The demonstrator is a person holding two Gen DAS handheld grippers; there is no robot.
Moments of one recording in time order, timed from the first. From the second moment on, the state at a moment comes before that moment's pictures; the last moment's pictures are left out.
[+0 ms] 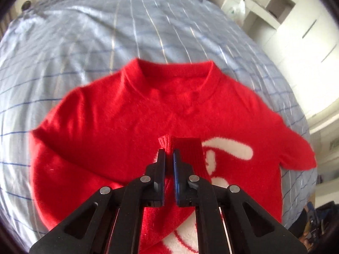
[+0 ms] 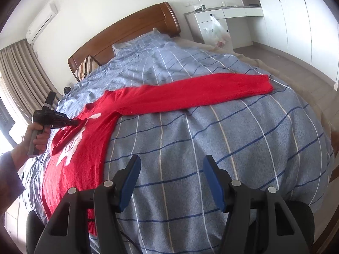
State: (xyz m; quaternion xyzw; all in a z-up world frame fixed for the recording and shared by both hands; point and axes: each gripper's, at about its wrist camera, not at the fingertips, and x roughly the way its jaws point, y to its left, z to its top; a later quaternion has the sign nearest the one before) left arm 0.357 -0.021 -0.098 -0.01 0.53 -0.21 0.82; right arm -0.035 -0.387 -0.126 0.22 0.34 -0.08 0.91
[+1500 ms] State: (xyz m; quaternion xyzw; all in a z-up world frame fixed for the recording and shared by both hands) left arm 0.234 0.391 -0.158 -0.15 0.43 0.35 0.81; right arm -0.023 -0.335 -0.142 0.15 0.37 -0.08 0.91
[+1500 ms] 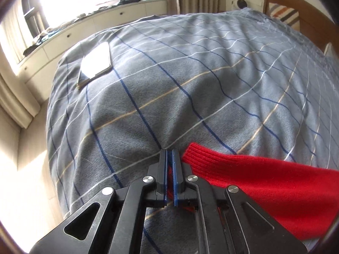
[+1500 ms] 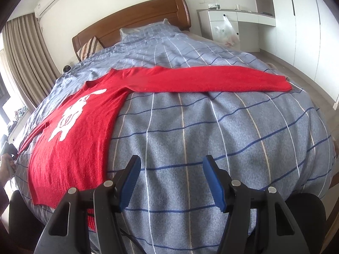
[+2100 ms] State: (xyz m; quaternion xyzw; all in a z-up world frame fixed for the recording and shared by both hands) left arm 0.131 0.289 -0.083 -0.13 0.37 0.17 0.90; right arm -0.022 -0.333 -0.140 0.15 0.35 -0.09 0.92
